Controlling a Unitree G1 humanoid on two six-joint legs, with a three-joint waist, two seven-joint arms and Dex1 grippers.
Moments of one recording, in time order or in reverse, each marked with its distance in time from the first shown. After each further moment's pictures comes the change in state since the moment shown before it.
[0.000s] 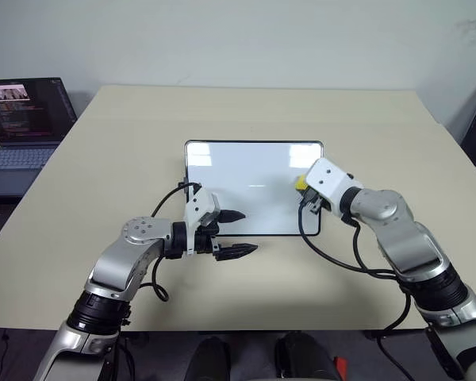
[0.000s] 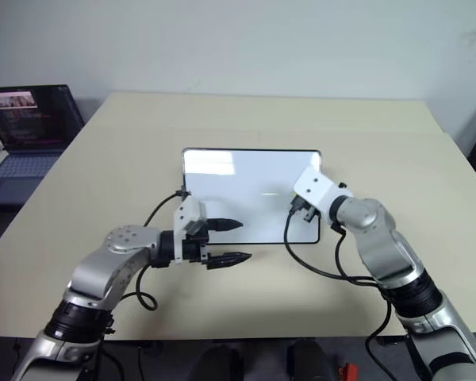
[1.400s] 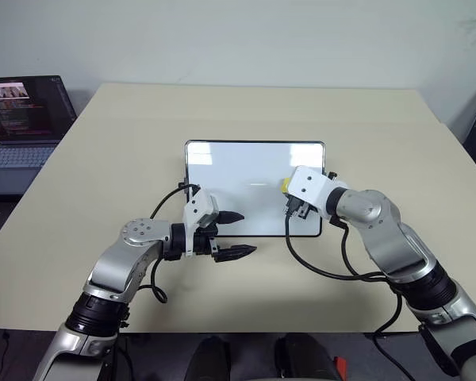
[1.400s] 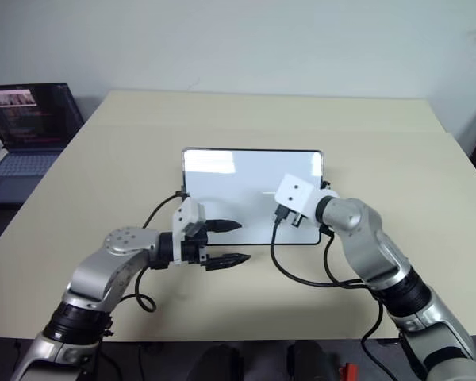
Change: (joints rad) left arm 0.013 0.005 0.000 0.006 -0.001 -0.018 0.000; right arm -0.042 0.040 0.100 -0.008 -0.105 -0.051 0.064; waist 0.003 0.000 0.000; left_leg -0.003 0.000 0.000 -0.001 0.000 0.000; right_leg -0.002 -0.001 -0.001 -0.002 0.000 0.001
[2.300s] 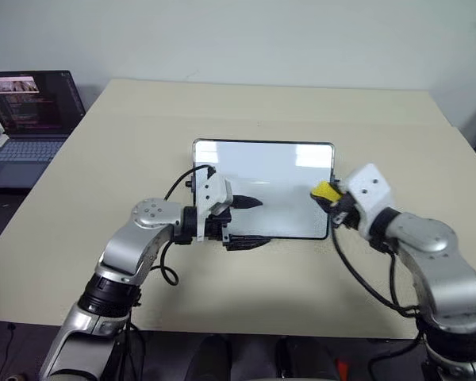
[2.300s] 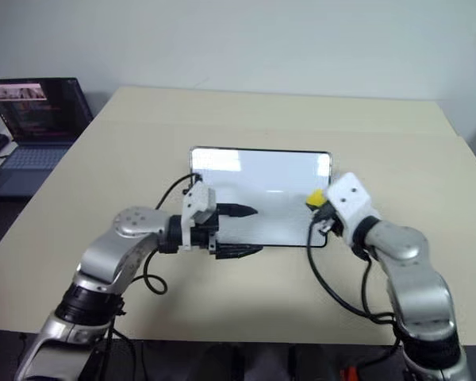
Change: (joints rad) left arm -0.177 -0.055 -0.052 0.002 0.016 -0.055 -0.068; right arm 0.376 0.098 -0.504 -0.483 0.232 0.358 -0.032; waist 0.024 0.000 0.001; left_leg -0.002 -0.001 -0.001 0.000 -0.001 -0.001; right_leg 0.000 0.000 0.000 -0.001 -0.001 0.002
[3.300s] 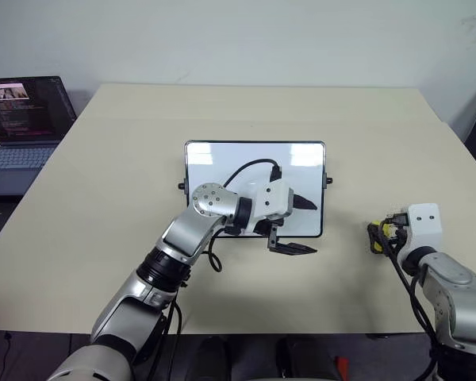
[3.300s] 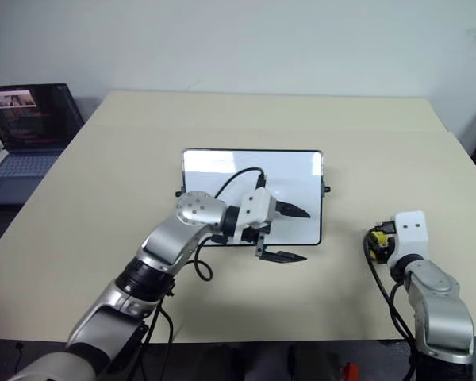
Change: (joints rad) left arm -0.171 -0.198 -0.204 0.151 0.185 -0.199 -0.059; right arm 0.171 0.087 -0.220 0.338 0.075 -0.150 -0.273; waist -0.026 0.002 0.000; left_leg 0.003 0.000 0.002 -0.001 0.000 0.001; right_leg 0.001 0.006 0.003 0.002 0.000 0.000
